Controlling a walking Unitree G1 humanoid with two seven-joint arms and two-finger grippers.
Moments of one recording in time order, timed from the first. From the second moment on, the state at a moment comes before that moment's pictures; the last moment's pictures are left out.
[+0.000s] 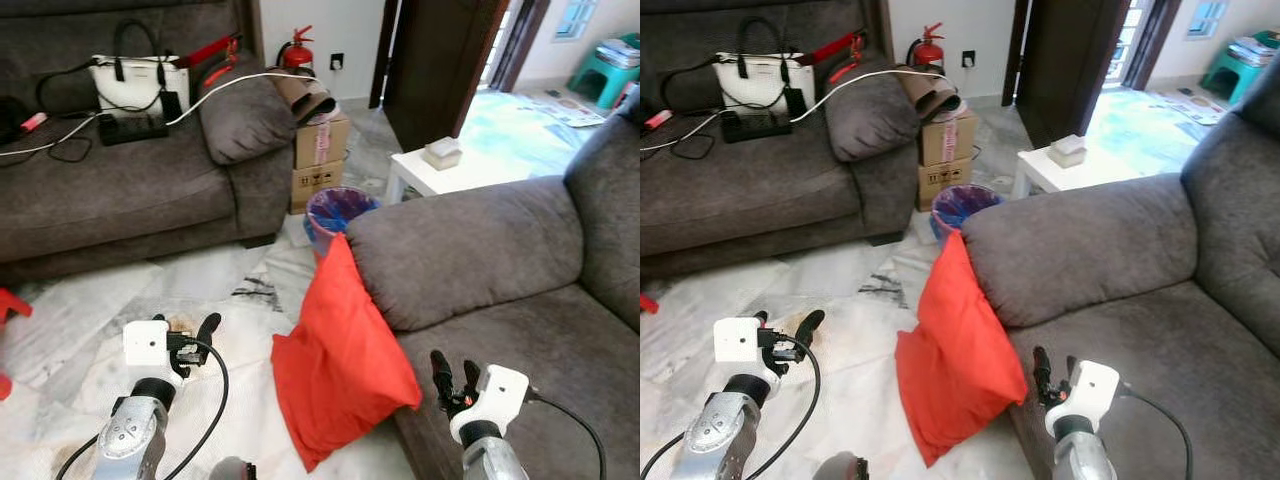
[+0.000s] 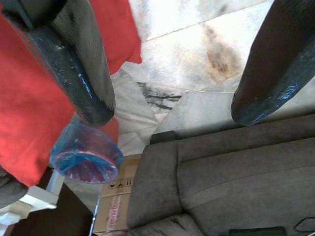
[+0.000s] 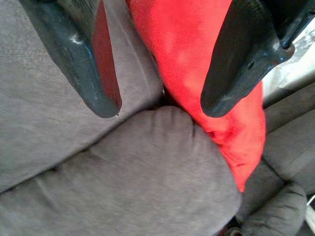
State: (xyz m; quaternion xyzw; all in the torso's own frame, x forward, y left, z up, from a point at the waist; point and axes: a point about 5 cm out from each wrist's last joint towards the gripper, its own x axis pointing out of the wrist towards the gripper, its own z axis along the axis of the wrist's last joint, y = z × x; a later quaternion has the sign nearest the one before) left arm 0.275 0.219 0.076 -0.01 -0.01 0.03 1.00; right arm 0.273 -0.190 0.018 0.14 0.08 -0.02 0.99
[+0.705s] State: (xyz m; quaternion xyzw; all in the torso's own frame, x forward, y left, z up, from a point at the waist) left arm 0.275 0.215 0.075 -0.01 0.00 0.02 1.00; right arm 0.263 -0.193 0.009 0.13 0.10 -0.02 0.99
